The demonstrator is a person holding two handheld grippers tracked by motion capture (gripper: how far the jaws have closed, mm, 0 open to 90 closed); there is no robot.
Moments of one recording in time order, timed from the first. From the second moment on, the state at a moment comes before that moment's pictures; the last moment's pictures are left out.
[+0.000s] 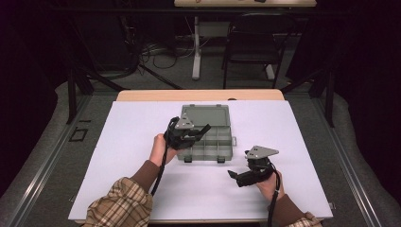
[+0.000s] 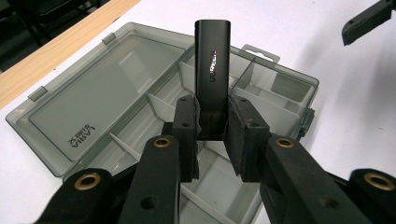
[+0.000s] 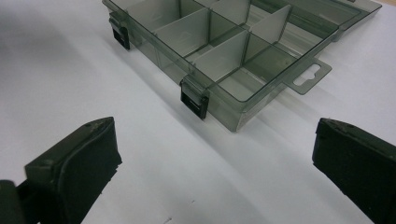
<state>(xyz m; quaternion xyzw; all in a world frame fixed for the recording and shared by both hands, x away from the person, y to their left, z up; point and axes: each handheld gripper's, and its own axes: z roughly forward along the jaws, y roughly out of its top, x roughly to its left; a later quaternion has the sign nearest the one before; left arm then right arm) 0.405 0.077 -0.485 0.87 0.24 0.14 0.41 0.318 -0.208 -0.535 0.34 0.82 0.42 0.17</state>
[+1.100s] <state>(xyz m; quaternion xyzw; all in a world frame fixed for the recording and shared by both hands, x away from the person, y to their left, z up) 0.424 0.059 -0.492 0.86 0.27 0.14 0.41 0.318 -0.209 -0.535 0.34 0.82 0.42 0.17</state>
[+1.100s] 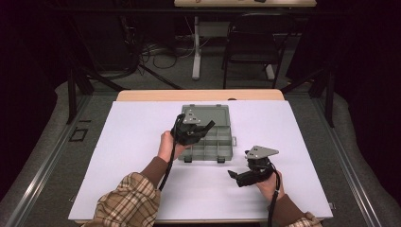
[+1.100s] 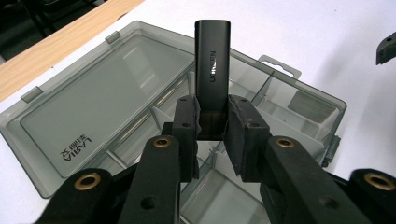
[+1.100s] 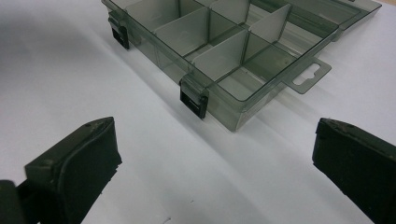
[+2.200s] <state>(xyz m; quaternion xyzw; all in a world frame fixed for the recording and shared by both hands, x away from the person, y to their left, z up) 0.432 0.044 -0.508 0.86 0.30 0.13 0.38 0.318 -0.208 -0.536 0.34 0.83 0.42 0.17</state>
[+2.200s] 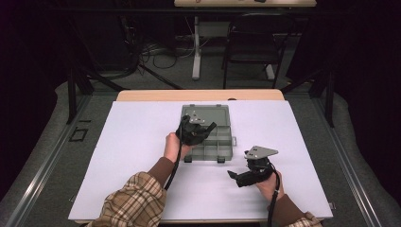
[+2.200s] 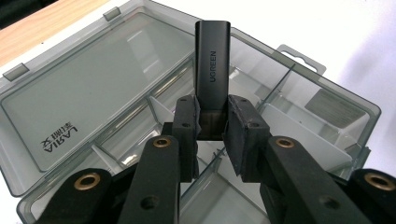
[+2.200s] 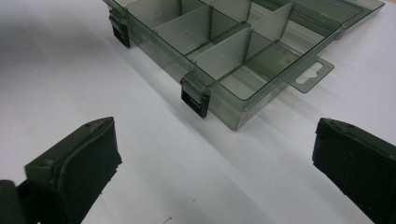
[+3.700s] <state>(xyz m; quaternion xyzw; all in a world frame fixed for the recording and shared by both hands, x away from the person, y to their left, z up) 0.429 0.041 -0.508 0.85 0.31 0.14 0.39 0.318 -0.209 -0.536 0.34 0.82 0.42 0.17</state>
